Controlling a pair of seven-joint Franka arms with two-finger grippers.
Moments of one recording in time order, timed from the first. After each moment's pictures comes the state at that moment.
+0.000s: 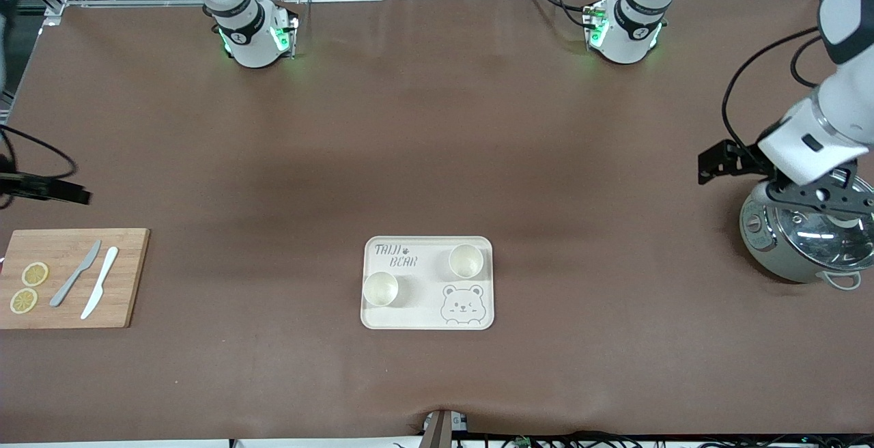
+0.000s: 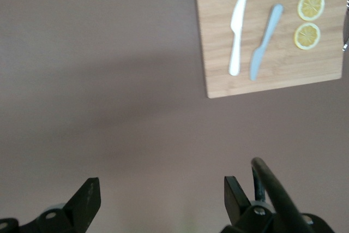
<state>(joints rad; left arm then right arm) -0.05 0.12 -0.10 -1.53 0.00 1.64 0.04 -0.09 0.33 -0.12 -1.30 0.00 1.45 -0.08</state>
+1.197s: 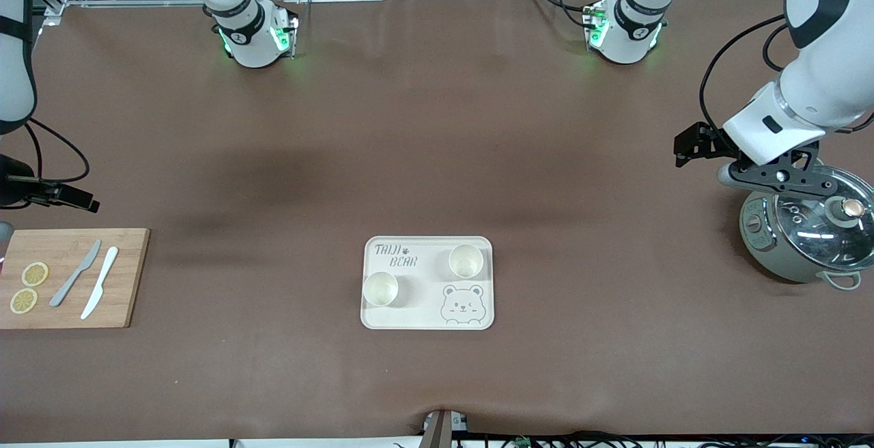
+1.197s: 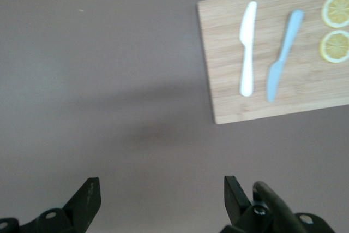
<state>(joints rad) -0.09 0.10 -0.08 -1.58 0.00 1.65 0.04 -0.14 0.19 -0.11 -1.73 0.09 1.87 -0.11</state>
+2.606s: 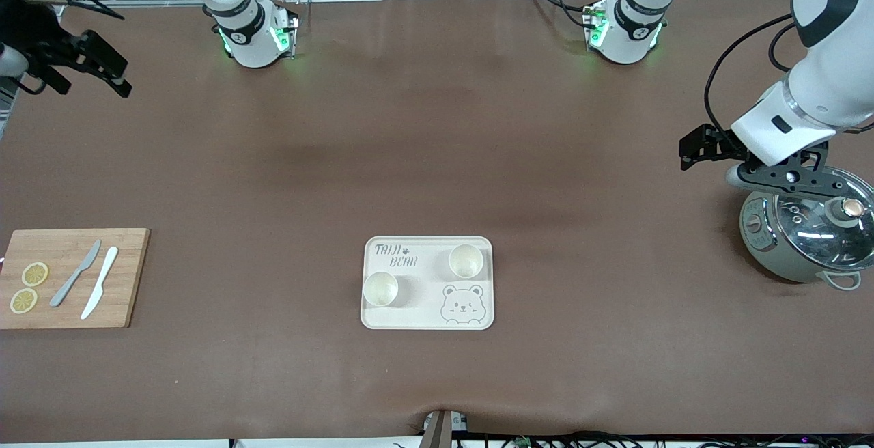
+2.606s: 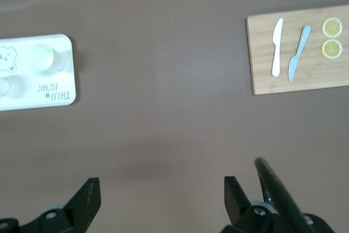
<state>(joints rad) -0.09 0.10 -0.08 -1.57 0.00 1.66 0.04 0.10 -0.25 -0.02 -1.72 0.00 1.59 0.17</state>
